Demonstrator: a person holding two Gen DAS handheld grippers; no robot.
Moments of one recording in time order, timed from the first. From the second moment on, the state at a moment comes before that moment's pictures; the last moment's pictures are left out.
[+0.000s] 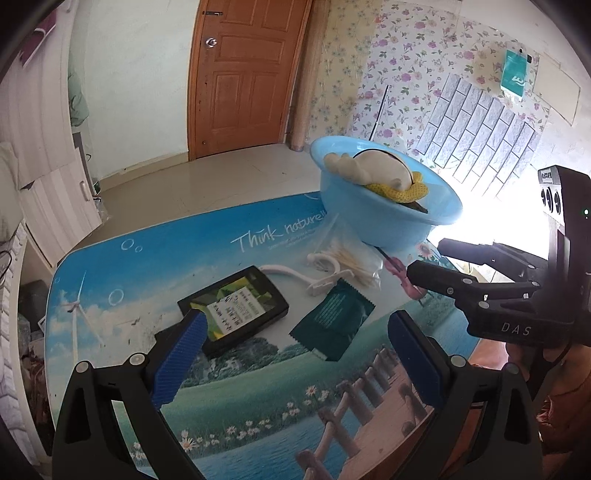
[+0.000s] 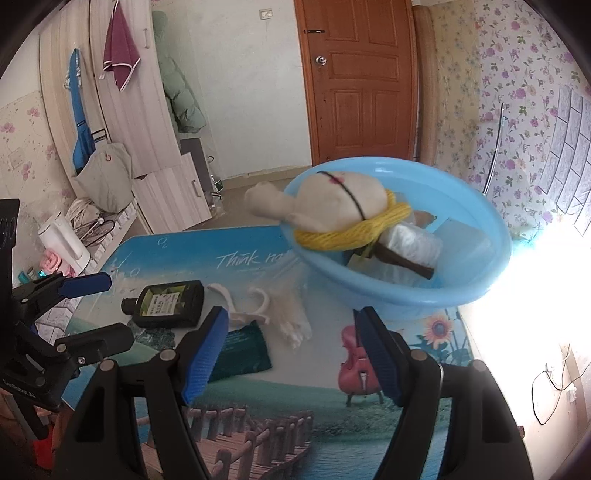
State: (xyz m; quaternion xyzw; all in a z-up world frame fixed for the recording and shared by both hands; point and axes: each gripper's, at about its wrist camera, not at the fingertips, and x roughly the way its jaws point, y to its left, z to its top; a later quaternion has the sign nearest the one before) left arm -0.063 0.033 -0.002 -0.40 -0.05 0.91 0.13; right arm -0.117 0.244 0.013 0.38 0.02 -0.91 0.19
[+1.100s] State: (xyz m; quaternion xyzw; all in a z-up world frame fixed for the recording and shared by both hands) left arm -0.028 0.012 -0.021 -0.41 -0.06 0.91 0.09; right arm -0.078 0.206 -0.010 0.41 0.07 -0.88 0.23
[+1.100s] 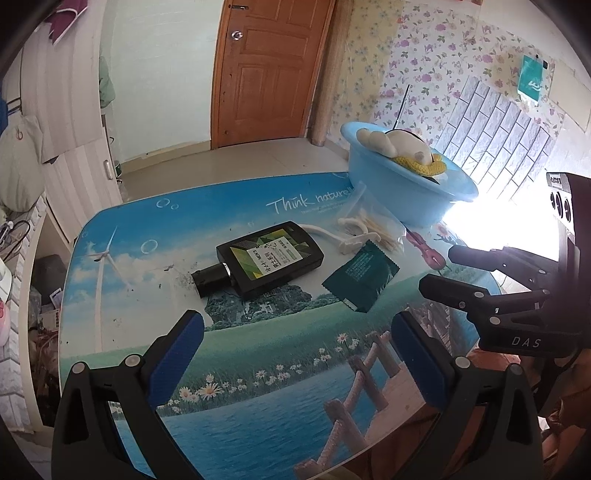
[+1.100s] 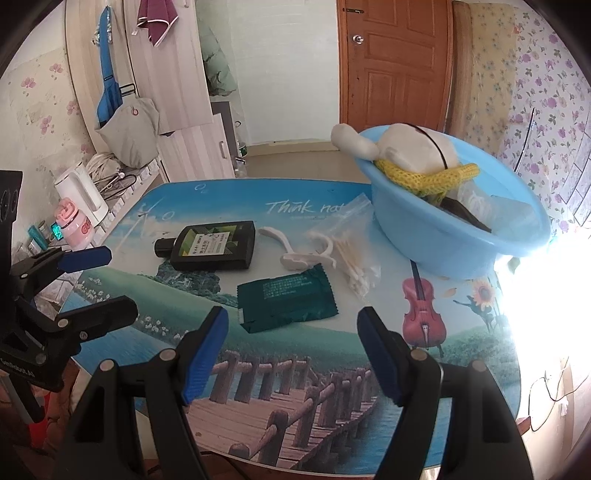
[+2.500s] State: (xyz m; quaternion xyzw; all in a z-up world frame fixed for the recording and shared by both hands) left arm -0.035 0.030 -0.032 -0.43 -0.04 0.90 0.09; right arm -0.085 0.240 -0.026 0.43 0.03 -0.88 0.21
